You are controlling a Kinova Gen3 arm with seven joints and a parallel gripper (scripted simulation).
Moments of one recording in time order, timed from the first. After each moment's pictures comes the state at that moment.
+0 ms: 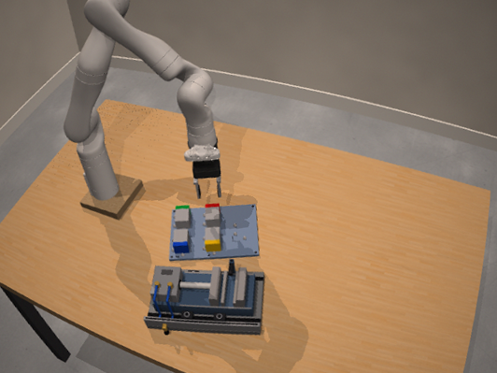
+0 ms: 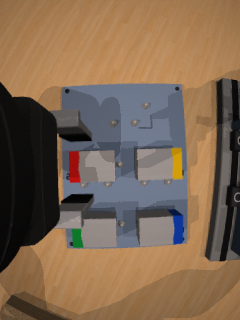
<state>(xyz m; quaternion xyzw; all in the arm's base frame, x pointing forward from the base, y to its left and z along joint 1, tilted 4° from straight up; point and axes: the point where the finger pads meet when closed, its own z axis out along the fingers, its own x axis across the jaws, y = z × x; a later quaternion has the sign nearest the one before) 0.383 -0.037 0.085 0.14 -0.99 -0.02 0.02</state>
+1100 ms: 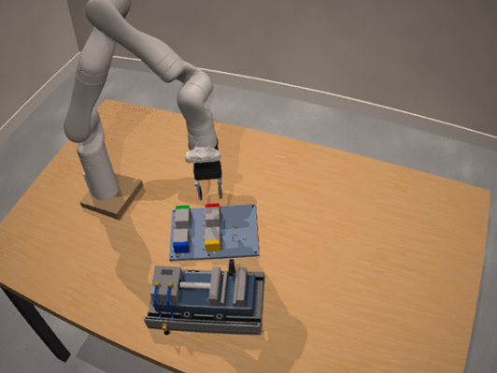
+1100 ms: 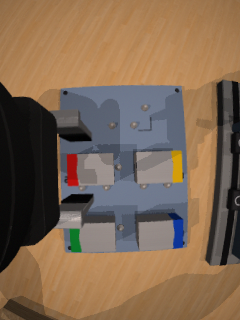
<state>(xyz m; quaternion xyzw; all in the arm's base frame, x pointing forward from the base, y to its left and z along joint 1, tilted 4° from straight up) 0.386 -0.037 0.080 0.14 -0.99 -0.02 0.02</state>
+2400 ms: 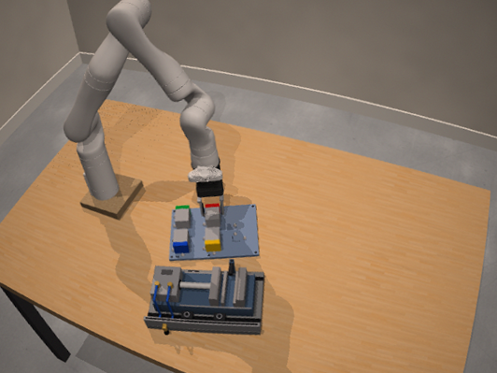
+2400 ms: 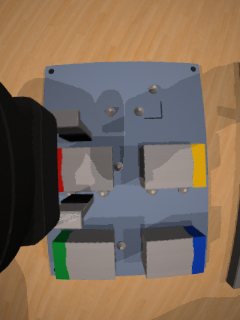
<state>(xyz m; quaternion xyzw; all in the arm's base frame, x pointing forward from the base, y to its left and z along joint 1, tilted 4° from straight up) 0.381 -0.035 0.011 0.14 -0.99 -0.02 0.02</state>
